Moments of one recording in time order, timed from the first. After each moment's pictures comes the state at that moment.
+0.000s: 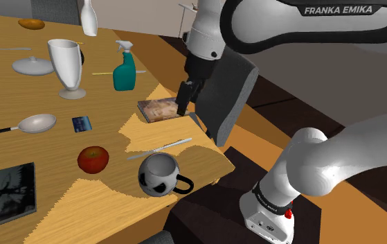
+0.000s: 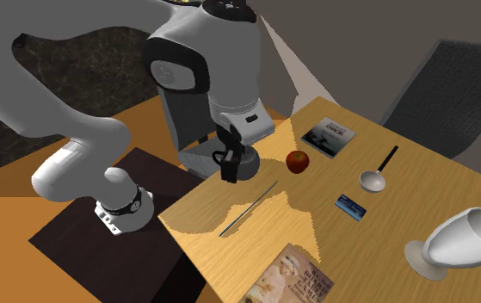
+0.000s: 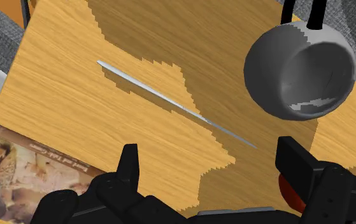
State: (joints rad) arm 0.10 -0.55 0.24 -2.42 0.15 1.88 -0.01
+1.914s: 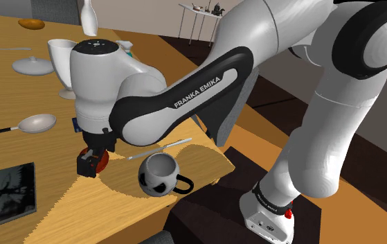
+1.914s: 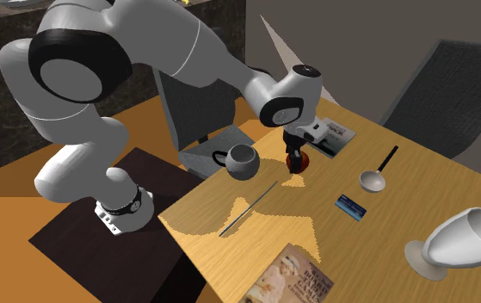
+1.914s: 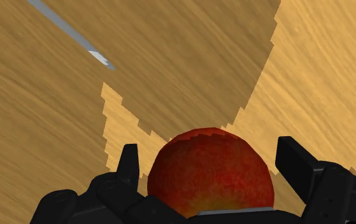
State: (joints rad) arm 0.22 0.24 0.49 -2.09 -0.22 2.33 0.36
